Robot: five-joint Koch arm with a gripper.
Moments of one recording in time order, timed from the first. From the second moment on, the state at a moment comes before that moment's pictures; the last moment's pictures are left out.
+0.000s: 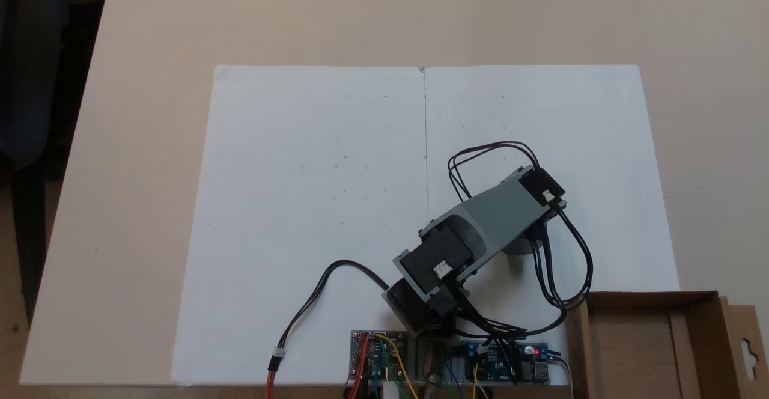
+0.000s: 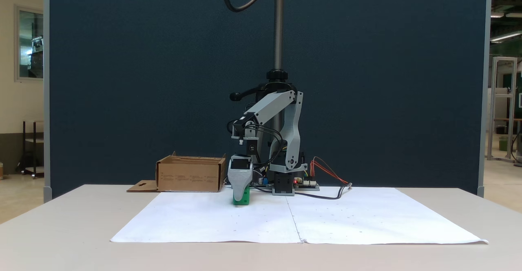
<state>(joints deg) 51.0 98.9 130.9 28.7 -47.7</state>
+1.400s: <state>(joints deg) 49.9 98.9 132.4 22.8 -47.4</state>
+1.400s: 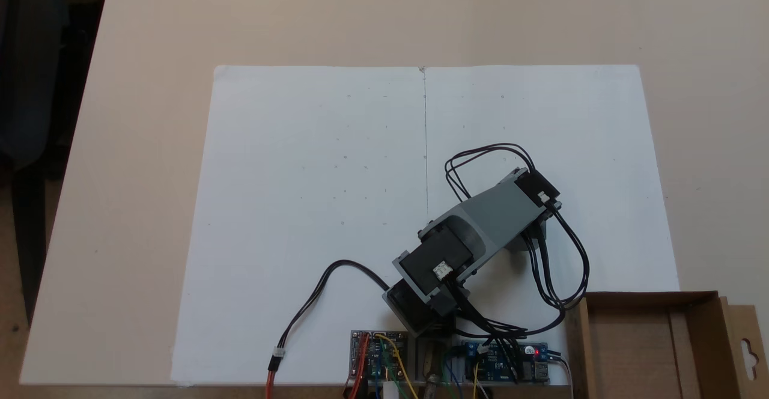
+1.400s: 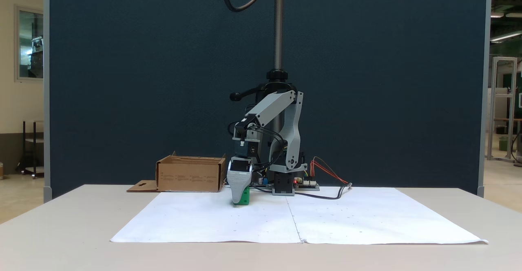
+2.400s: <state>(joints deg) 49.3 99.1 132.4 22.8 -47.3</state>
